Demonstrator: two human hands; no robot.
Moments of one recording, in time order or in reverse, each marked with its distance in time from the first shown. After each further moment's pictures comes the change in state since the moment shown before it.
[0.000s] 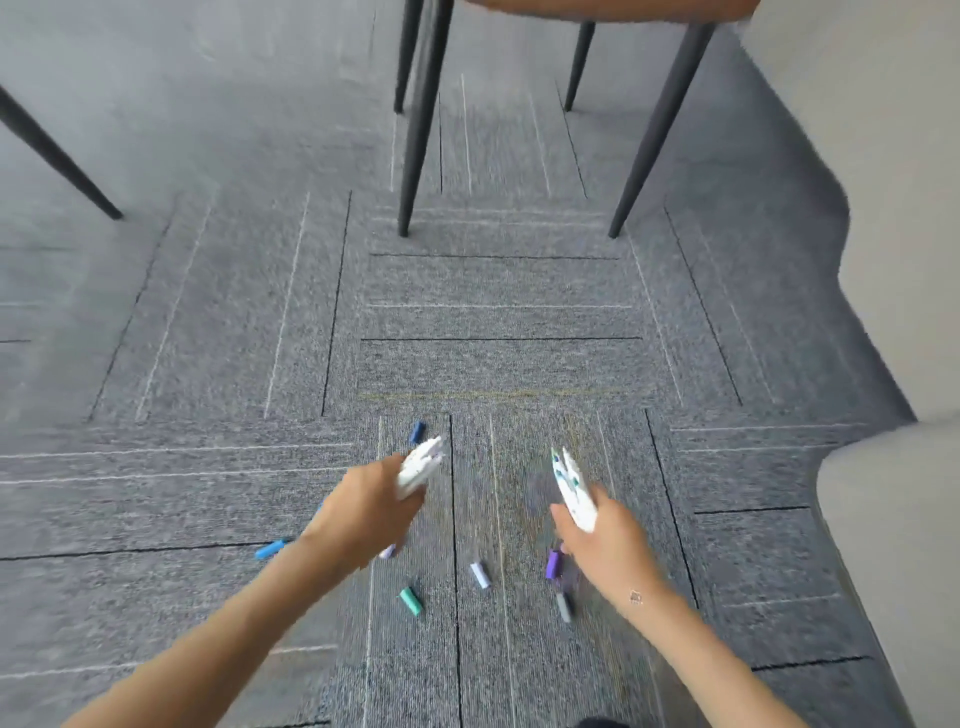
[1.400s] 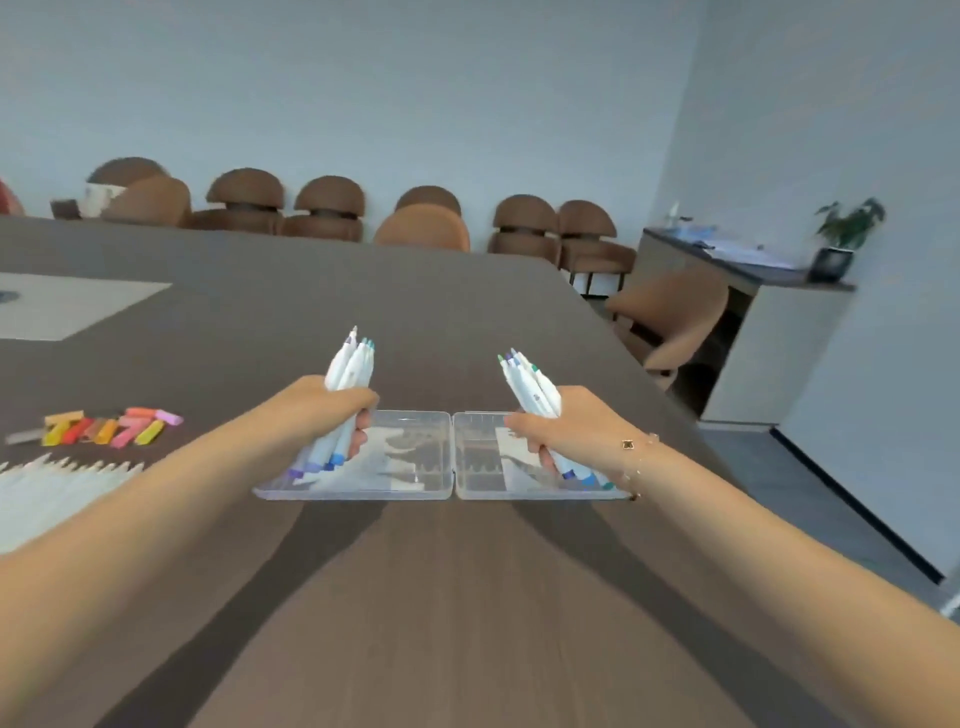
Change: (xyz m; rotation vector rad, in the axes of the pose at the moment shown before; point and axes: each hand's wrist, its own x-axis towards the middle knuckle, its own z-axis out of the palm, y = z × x) left_hand -0.742 0.722 0.107 -0.007 -0.866 0.910; right_hand -0.947 0.100 -0.483 0.351 1.131 0.549
